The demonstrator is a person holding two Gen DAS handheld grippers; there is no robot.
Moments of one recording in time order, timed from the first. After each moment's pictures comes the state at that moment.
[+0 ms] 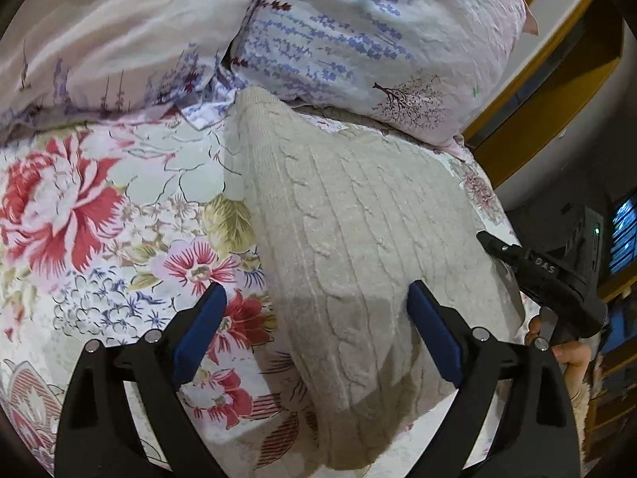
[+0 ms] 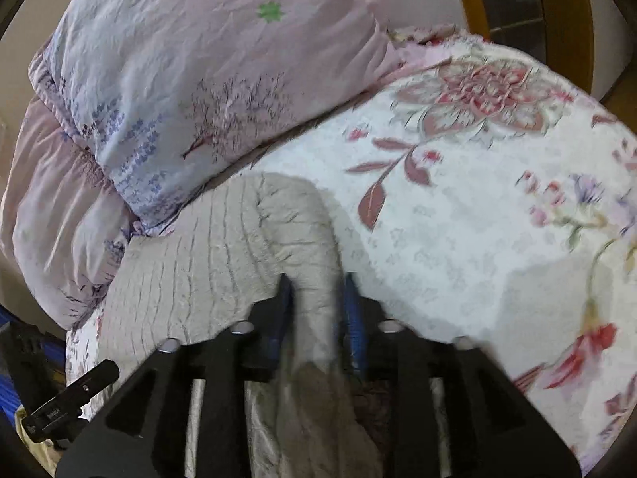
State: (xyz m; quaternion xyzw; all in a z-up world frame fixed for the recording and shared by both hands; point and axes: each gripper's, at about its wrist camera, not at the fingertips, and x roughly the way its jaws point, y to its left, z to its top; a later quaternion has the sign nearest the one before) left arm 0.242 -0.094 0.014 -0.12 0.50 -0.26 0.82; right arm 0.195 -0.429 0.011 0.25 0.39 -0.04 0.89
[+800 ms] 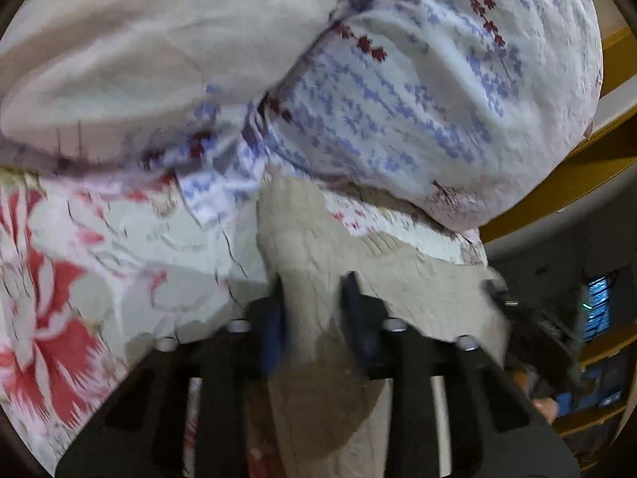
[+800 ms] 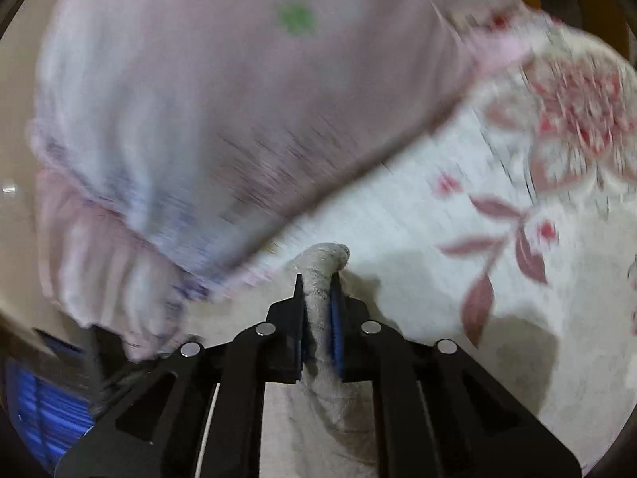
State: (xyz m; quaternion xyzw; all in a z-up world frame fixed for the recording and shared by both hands) left arm 0.348 -0.082 0.006 -0.23 0.51 -0.23 0.80; right arm 0.259 -0.435 0.030 0.34 0.35 0.07 0.87
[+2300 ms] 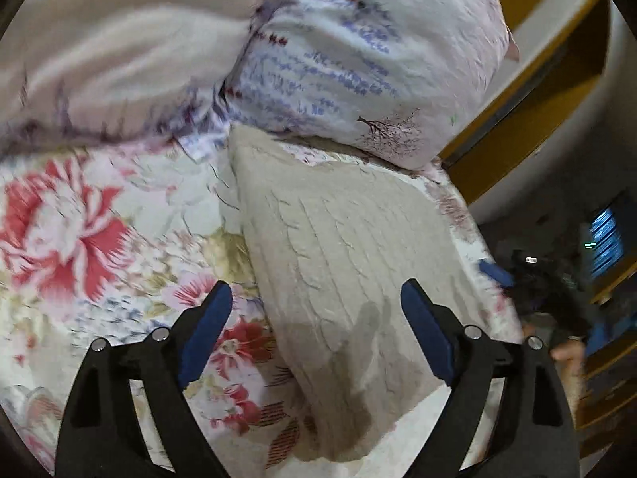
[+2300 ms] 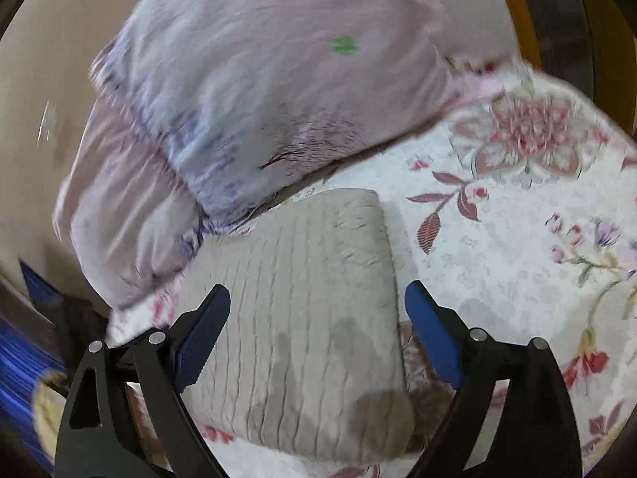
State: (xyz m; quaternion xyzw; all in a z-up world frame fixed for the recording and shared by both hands) left arm 0.252 -0.073 0.030 -0.16 0.47 -0.30 0.81; right arm 0.196 -0.437 0.033 0.29 0.40 0.08 0.87
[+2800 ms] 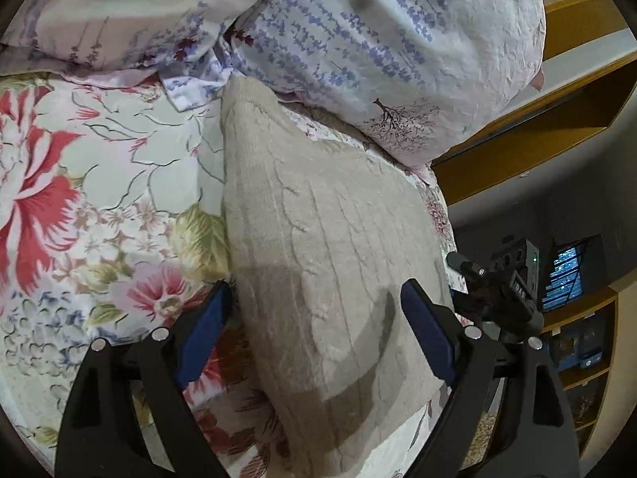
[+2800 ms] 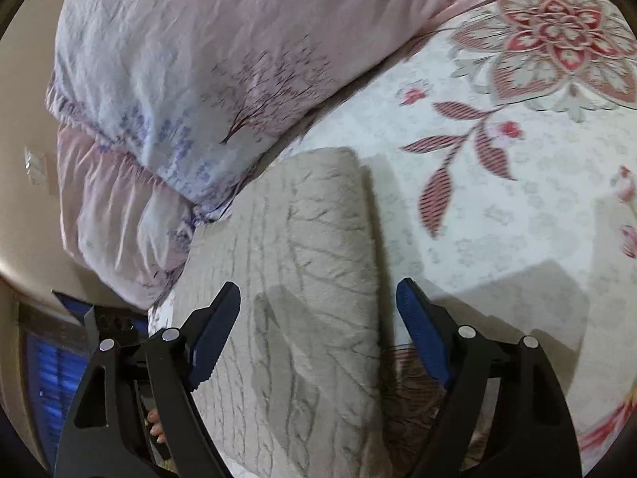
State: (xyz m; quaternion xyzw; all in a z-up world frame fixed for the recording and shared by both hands) left arm 0.283 -0.087 -0.001 -0.24 0.53 -0.31 0.75; right arm 0.238 -0.438 -0.017 0.35 0.47 0.15 0.80
